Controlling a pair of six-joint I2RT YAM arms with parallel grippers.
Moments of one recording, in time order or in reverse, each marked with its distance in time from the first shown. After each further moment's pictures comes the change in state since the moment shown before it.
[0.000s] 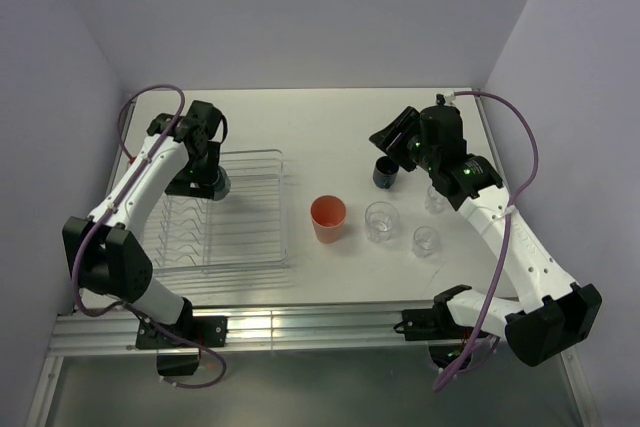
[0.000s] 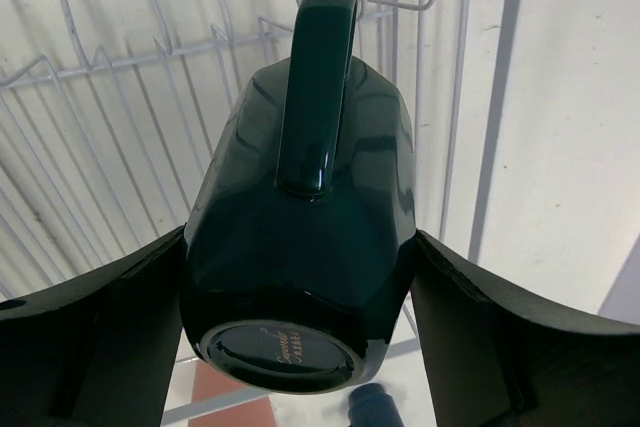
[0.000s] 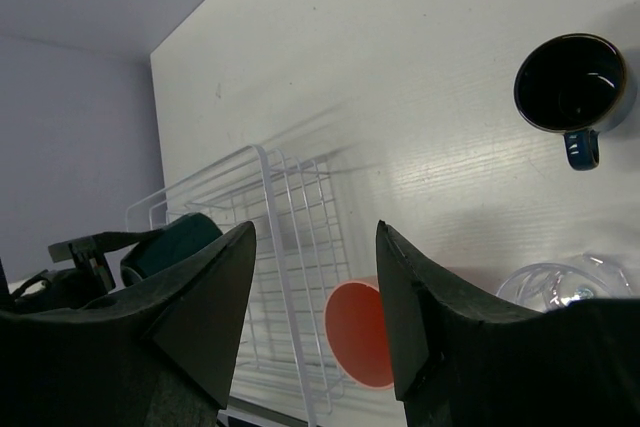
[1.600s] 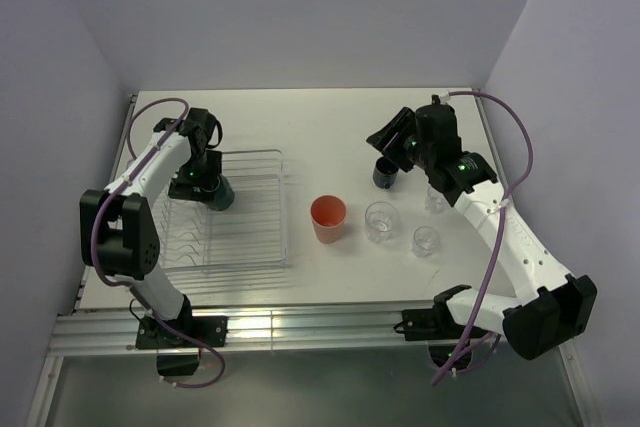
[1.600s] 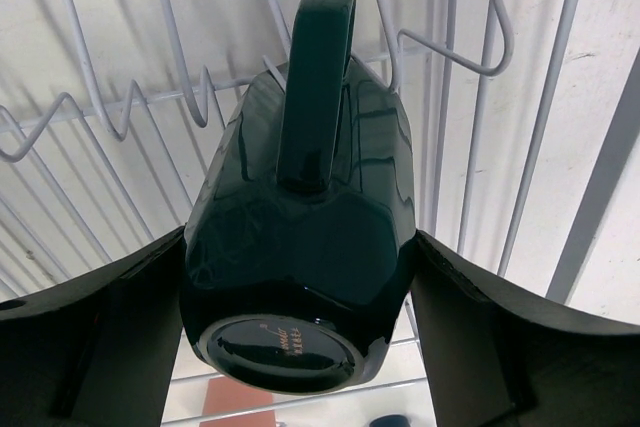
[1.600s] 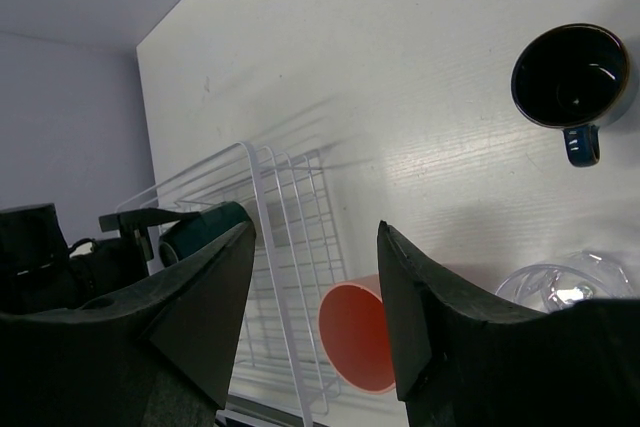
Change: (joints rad) left arm 0.113 0.155 -0.084 0.149 0.127 0.137; right arm 0.000 0.035 0.001 0.001 -0.010 0.004
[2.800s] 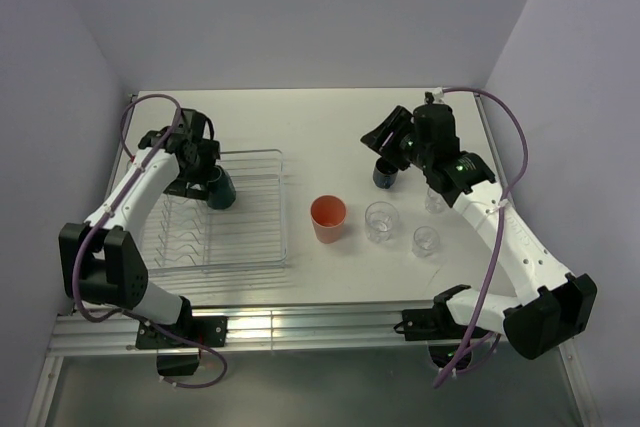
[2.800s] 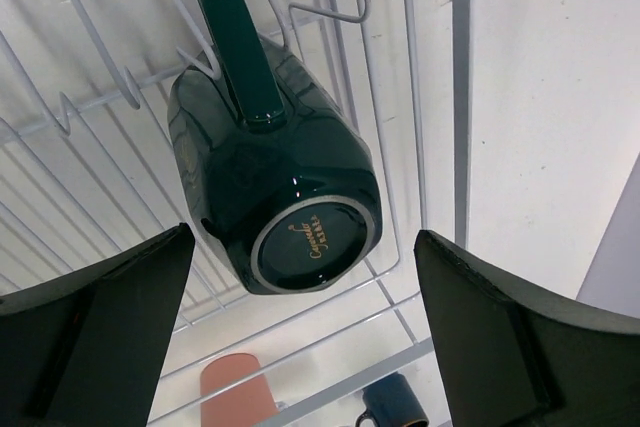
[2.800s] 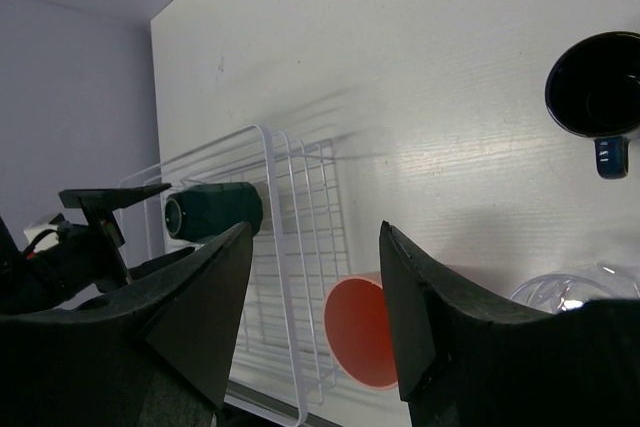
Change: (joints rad) left arm 0.000 -0.183 -0.104 0.182 -0.005 0.114; right arm 0.019 0.001 0.000 0.036 -0.039 -0.041
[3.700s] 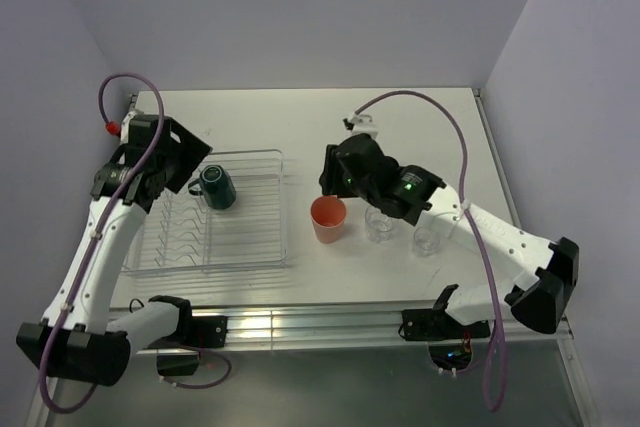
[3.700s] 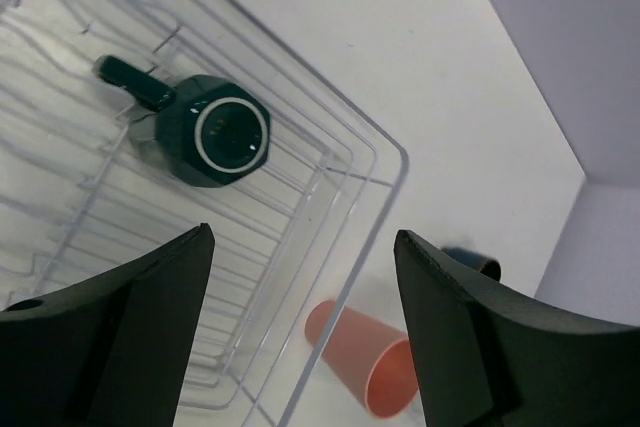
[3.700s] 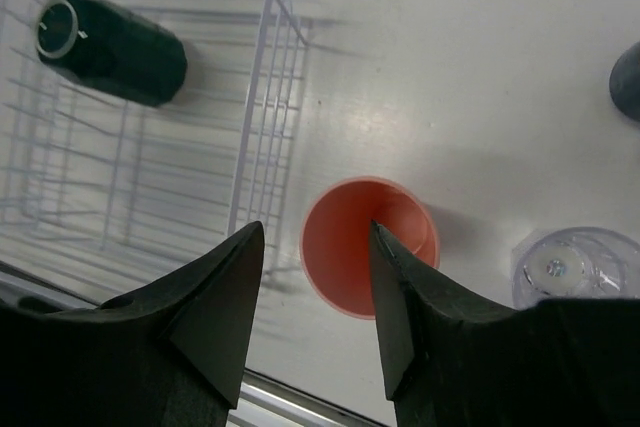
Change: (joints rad) left arm 0.000 -0.385 -0.031 0.102 0.047 0.561; right arm 0.479 0.104 0.088 -0.129 0.344 -0.216
